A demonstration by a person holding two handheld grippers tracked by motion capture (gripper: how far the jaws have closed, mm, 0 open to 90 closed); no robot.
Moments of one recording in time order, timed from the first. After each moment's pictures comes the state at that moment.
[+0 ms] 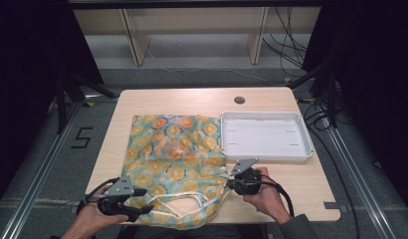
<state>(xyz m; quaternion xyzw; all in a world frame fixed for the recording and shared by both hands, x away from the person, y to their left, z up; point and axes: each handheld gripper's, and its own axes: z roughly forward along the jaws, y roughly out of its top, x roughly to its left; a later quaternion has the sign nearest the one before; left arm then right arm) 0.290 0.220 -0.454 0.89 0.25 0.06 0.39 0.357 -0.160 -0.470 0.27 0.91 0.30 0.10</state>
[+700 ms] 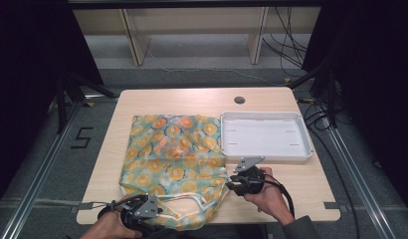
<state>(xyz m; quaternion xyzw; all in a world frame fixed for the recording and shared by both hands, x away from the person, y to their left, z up) 0.285 0.180 -0.492 0.95 0.11 0.05 0.27 0.357 -0.167 -0.469 0.31 0.89 0.33 0.09</state>
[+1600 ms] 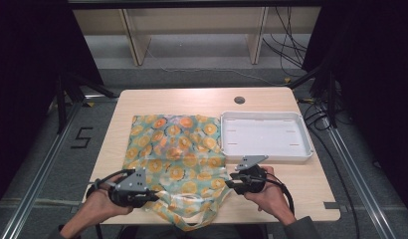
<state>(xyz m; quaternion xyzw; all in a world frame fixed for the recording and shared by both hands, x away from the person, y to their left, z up) 0.314 0.194 -0.408 0.92 0.15 0.07 0.37 0.357 -0.169 -0.459 0.30 0.88 0.35 0.09</state>
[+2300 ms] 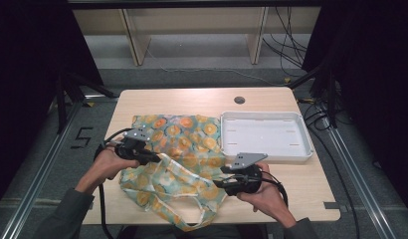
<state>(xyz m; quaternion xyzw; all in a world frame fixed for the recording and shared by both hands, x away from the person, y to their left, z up) 0.410 0.201 -0.390 0.90 0.23 0.05 0.37 0.346 -0.149 -0.428 0.24 0.86 0.43 0.10</state>
